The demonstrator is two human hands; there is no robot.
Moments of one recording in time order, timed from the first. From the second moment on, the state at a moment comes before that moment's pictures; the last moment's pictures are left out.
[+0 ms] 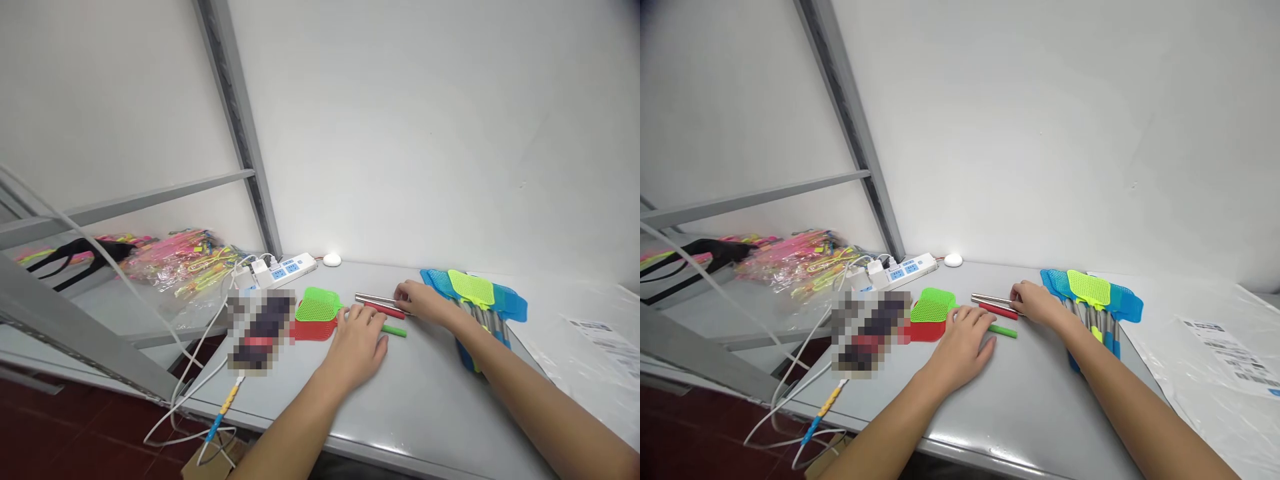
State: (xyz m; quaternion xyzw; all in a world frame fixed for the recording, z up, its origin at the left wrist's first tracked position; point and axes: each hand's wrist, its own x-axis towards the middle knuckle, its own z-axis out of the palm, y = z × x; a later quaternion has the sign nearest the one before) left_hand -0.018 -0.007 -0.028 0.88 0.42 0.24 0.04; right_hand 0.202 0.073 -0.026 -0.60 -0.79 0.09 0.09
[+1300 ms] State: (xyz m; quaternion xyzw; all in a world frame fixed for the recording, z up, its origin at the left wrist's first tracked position) left_hand -0.061 -0.048 -0.037 0.85 0.41 0.24 0.23; right_hand 0.239 -0.109 -0.054 -0.48 -0.83 -0.10 0.27
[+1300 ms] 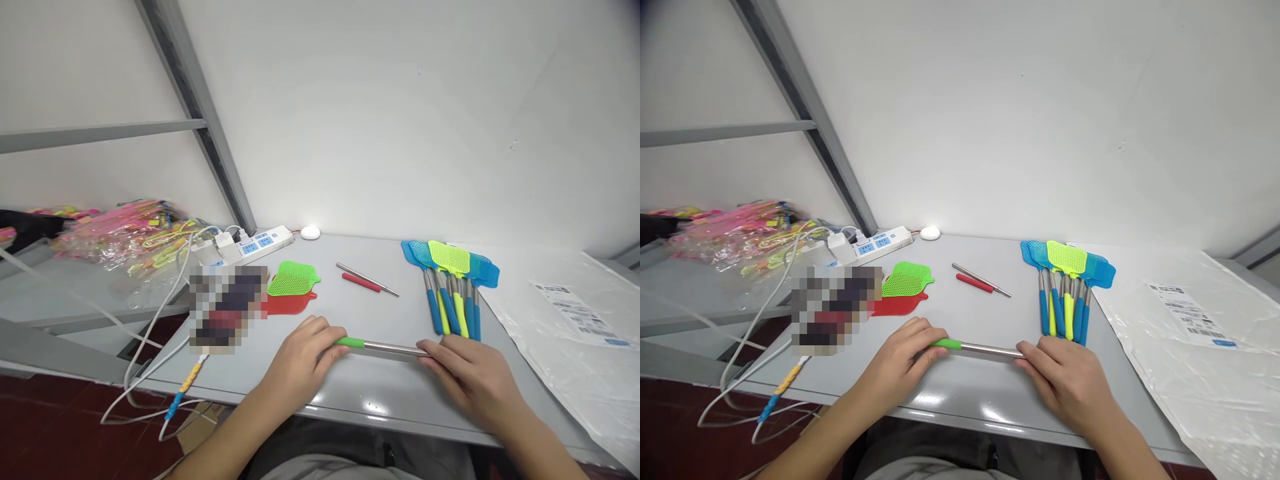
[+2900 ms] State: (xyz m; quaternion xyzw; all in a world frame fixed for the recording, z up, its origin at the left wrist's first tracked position) left_hand -0.092 -0.056 0.011 0.54 0.38 0.46 0.59; right_hand 0.112 -0.056 0.009 -0.32 -0.93 -0.10 0.17
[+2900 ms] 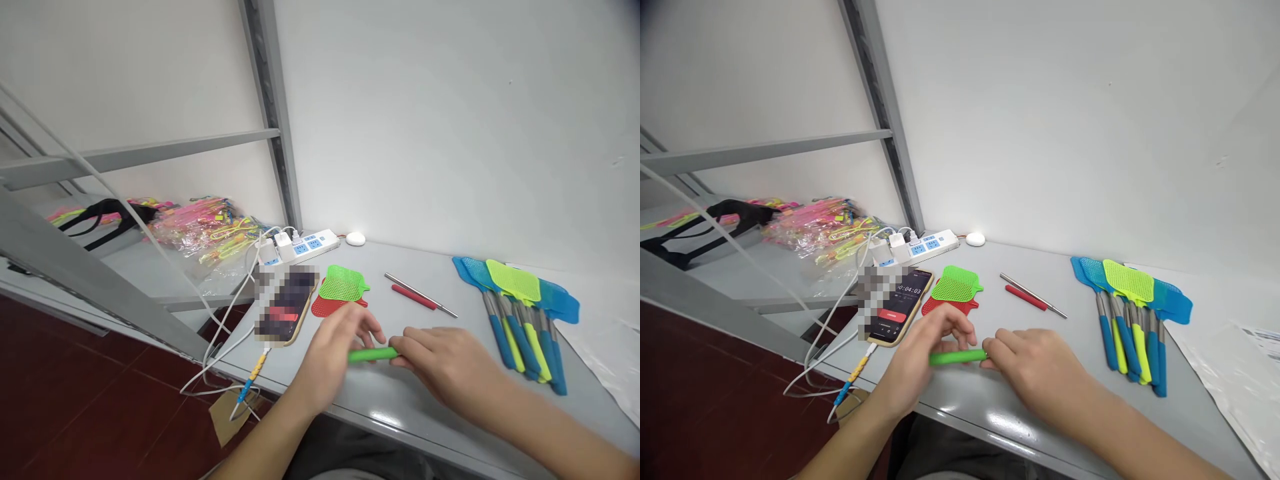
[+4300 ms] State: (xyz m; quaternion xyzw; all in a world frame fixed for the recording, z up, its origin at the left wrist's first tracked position) left_hand -0.066 -0.066 -0.039 0.46 0.42 0.43 0.66; right_hand 0.128 -0.019 0.070 -0.52 -0.60 0.23 0.56
